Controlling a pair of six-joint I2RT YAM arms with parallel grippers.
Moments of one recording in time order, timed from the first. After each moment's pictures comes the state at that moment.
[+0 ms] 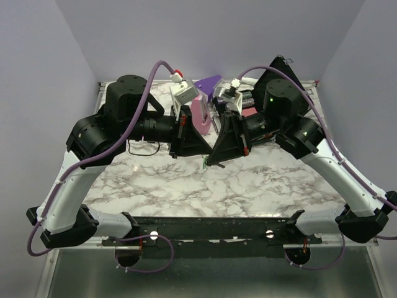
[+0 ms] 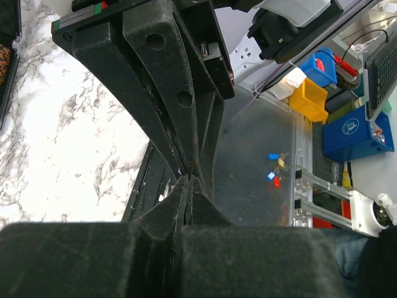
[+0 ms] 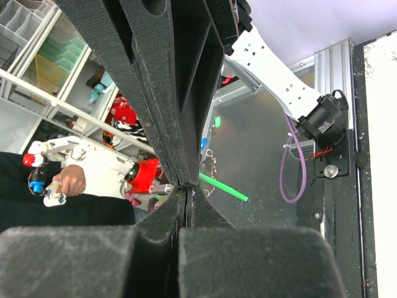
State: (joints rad) left arm -0.82 1.30 2.02 -1.05 0.68 -0.30; right arm 0.78 1.30 1.57 -0.38 -1.14 0.65
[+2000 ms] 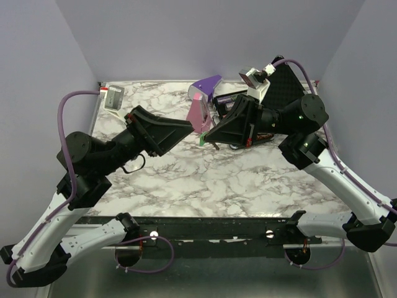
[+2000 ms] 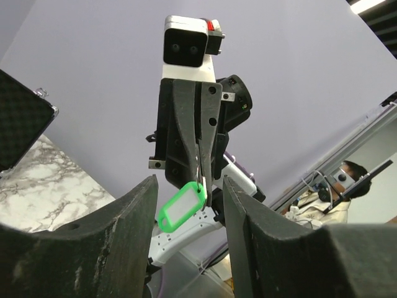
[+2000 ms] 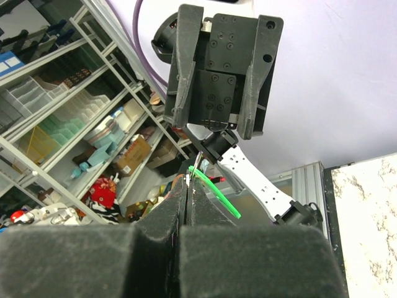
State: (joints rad) left arm -0.81 0.79 1.27 -0.11 0.24 -0.91; right arm 0.79 1.20 1.39 0.27 -0.87 0.95
